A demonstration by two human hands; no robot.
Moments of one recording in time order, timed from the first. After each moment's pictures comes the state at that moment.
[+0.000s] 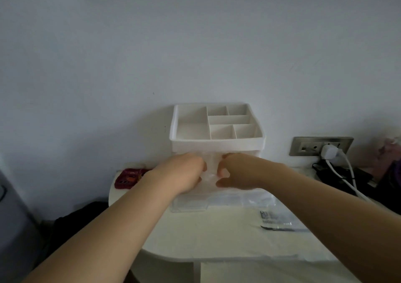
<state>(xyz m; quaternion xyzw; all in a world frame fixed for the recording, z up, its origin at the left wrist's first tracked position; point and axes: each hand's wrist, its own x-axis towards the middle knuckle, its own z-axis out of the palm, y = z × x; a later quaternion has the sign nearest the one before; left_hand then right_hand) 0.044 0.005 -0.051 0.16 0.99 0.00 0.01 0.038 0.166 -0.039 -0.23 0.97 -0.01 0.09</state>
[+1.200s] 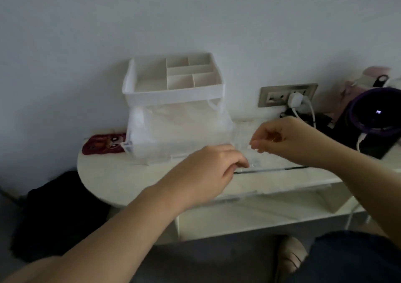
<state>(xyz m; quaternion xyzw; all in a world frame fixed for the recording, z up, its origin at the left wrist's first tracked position) 0.135 0.099 -0.085 0.39 0.88 0.26 -0.05 0.116 0.310 -0.063 -0.17 0.94 -0.30 -0.02</state>
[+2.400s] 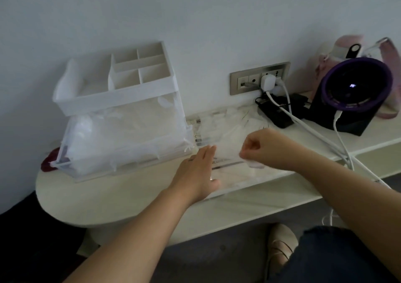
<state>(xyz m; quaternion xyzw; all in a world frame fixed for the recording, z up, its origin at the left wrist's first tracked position) 0.068 0.170 -0.192 0.27 0.96 0.11 0.04 0.092 0.368 -0.137 -0.03 0.95 -0.31 0.03</state>
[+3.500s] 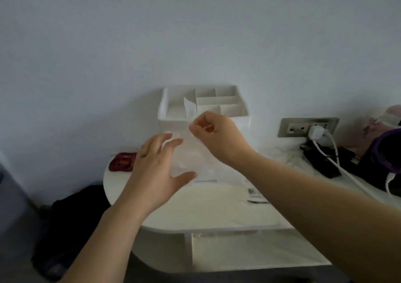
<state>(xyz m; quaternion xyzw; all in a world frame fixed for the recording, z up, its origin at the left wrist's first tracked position) 0.115 -0.004 -0.082 0.10 0.96 0.20 -0.19 0.069 0.154 -0.038 -0.19 0.85 -0.48 -0.13</state>
